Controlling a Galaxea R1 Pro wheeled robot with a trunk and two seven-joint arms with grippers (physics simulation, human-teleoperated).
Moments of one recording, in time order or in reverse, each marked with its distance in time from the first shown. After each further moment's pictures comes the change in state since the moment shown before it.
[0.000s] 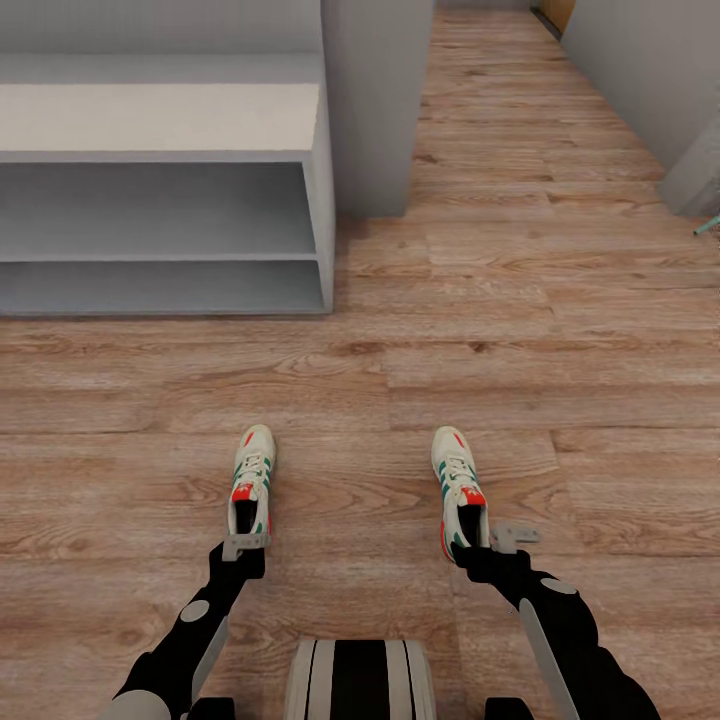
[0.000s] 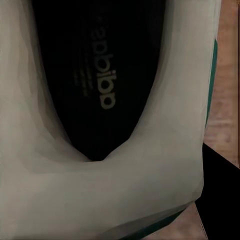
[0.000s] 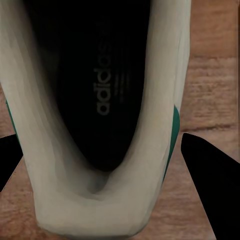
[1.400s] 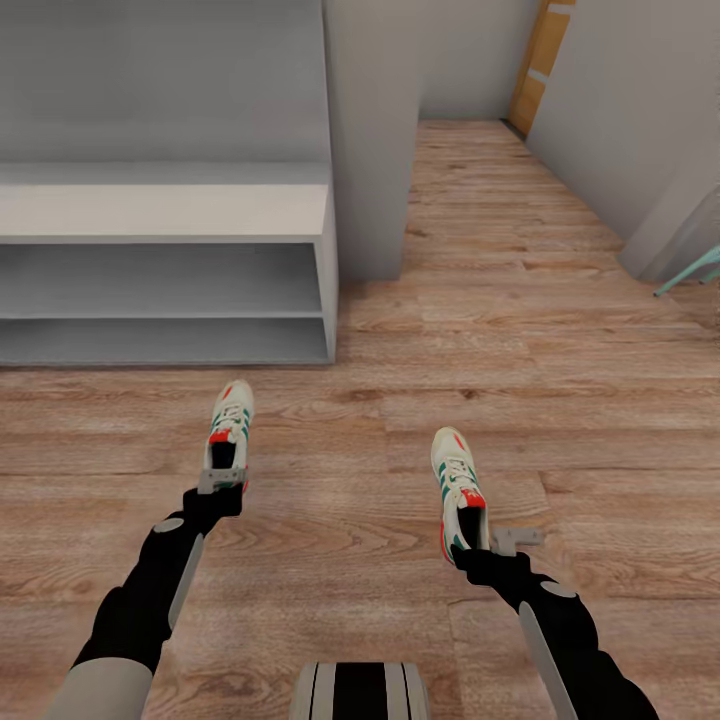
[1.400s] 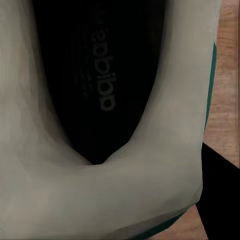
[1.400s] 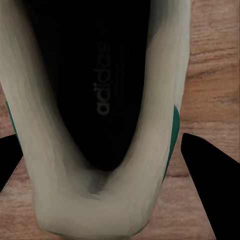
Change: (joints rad) left arm -0.014 0.036 -0.001 -0.528 0.005 0.582 -0.012; right arm 0.008 0.002 0.001 0.001 0.002 -0.009 -0.001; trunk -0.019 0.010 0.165
